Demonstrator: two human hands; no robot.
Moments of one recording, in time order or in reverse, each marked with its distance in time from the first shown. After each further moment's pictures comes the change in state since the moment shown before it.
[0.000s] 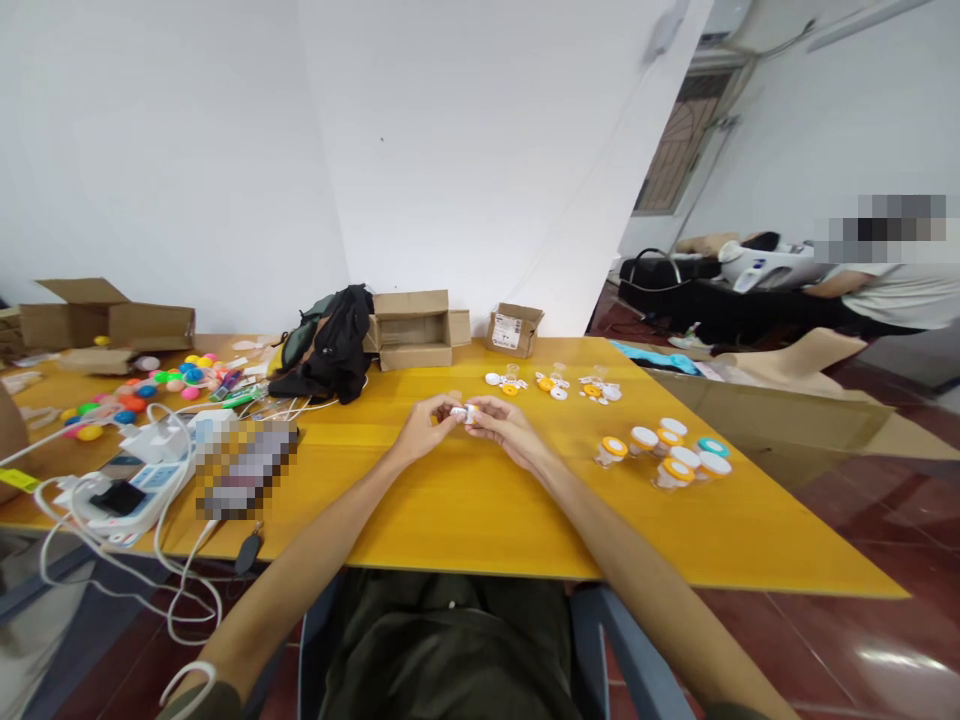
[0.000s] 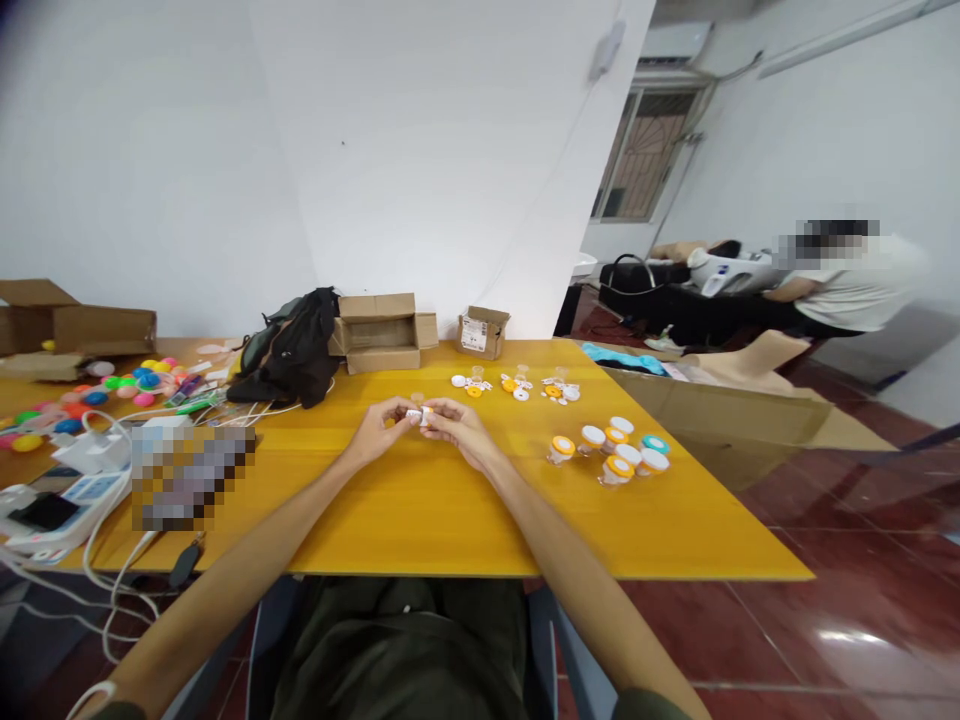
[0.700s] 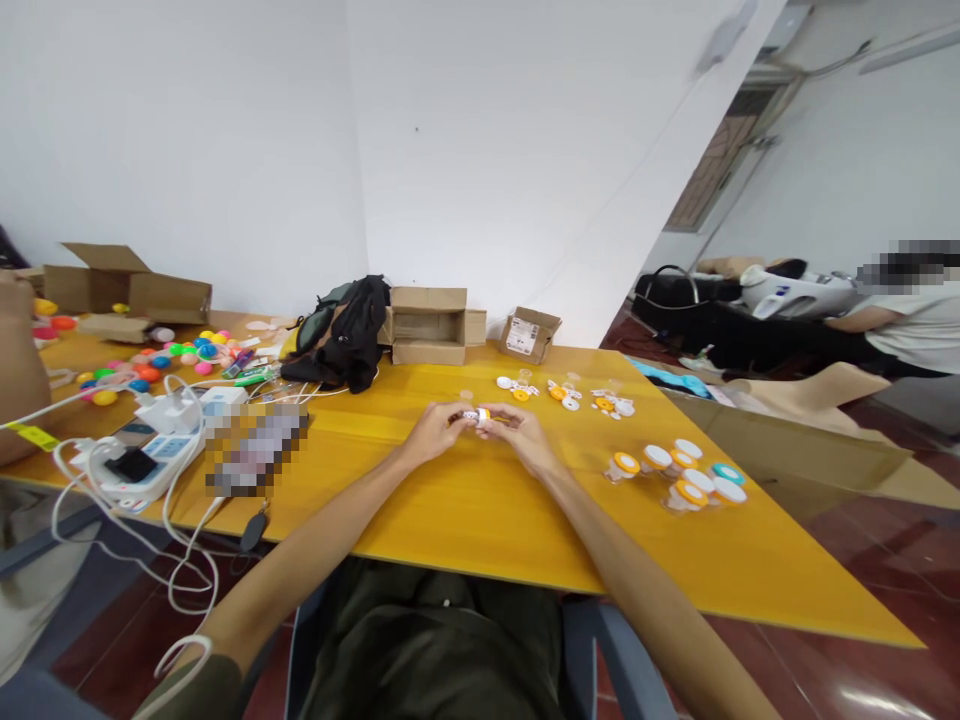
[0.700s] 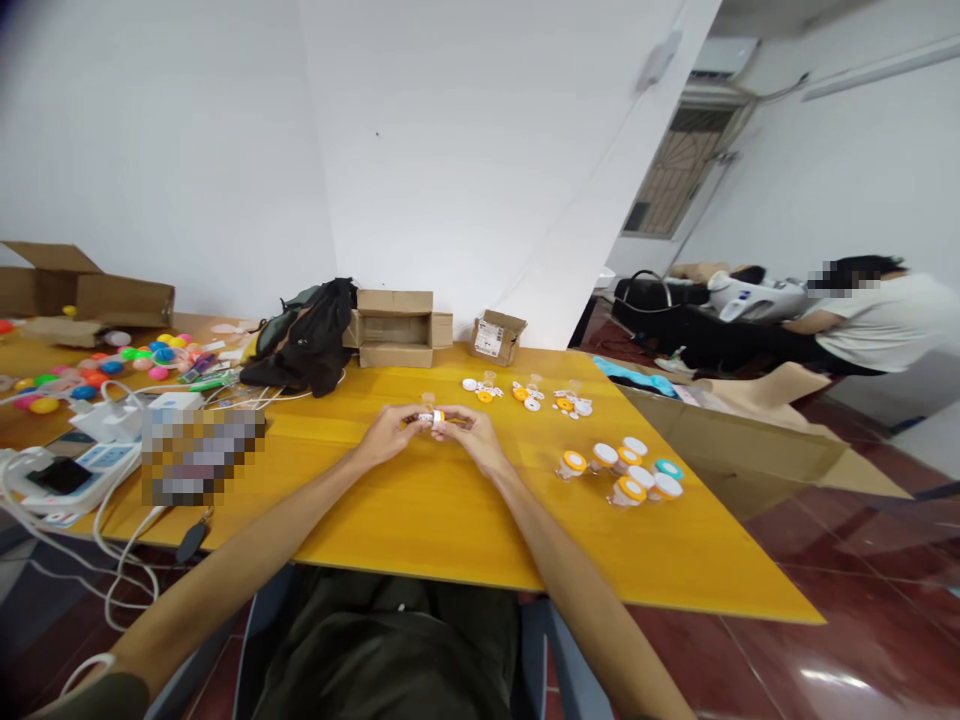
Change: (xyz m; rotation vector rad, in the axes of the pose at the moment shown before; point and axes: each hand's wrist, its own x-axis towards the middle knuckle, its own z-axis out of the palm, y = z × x) left_hand -0.005 -0.004 0.005 0.142 -0.030 0.071; right_hand -0.005 -0.005 -0.006 -0.186 0.026 -0.073
